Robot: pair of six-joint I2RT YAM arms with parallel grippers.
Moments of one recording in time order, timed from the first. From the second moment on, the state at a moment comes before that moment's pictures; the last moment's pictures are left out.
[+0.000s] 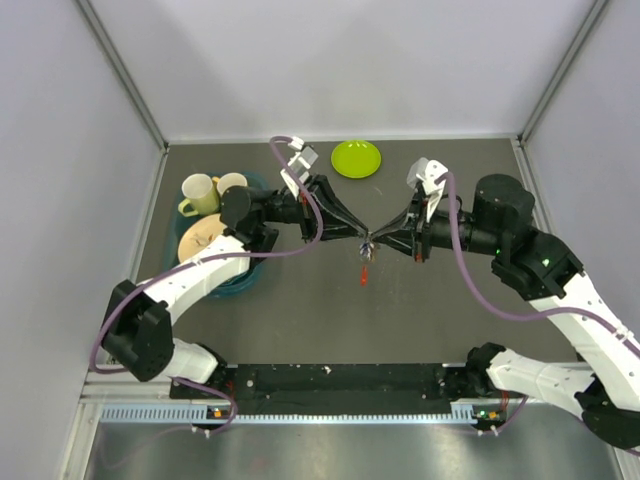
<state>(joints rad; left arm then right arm) -0.61 1.42 1.02 1.11 1.15 -0.99 0.70 0.95 1.30 -0.55 -0.53 -0.01</state>
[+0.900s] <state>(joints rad) -0.60 1.27 1.31 -0.07 1.09 -0.12 0.70 1.15 1.54 -0.85 -0.58 -0.15</state>
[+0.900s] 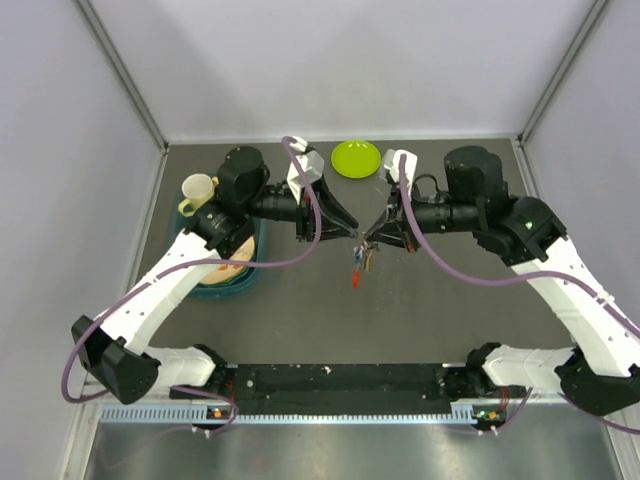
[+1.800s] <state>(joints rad) -0.61 1.27 1.39 -0.39 1.01 0.11 0.70 1.30 1.64 -0.95 -0.68 -0.16</state>
